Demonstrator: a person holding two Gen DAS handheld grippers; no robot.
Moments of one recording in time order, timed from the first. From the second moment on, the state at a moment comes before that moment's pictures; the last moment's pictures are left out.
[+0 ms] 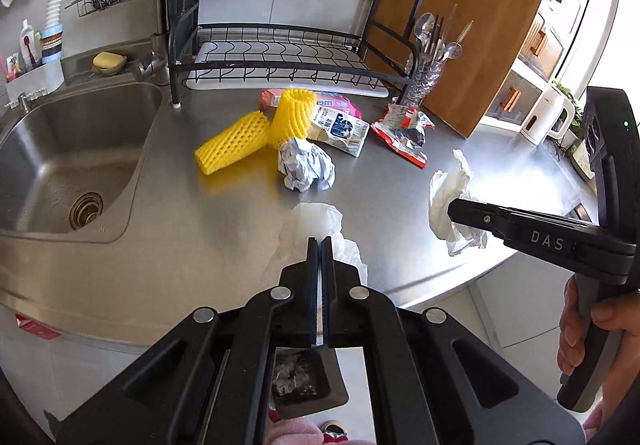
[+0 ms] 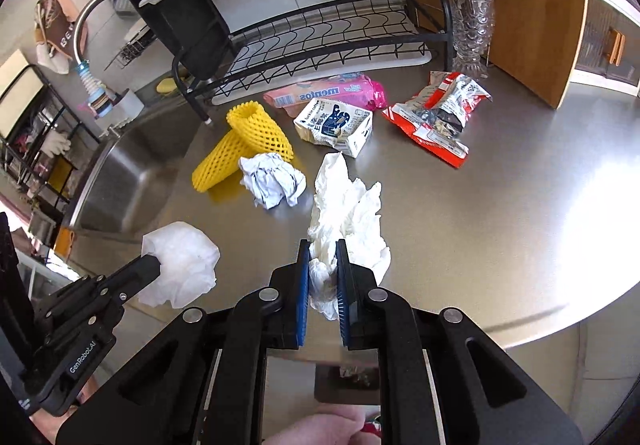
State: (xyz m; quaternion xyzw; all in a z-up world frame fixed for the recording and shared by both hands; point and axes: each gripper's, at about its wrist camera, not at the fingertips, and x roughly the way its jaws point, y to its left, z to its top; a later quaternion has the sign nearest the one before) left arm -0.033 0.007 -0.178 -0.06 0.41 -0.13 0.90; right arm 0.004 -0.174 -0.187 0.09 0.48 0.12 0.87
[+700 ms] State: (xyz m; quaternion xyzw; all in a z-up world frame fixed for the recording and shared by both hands) left arm -0.148 -0.013 -0.303 -0.08 0.53 -0.12 0.84; right arm -0.126 -0.181 -0.318 0.08 0.59 0.13 0.79
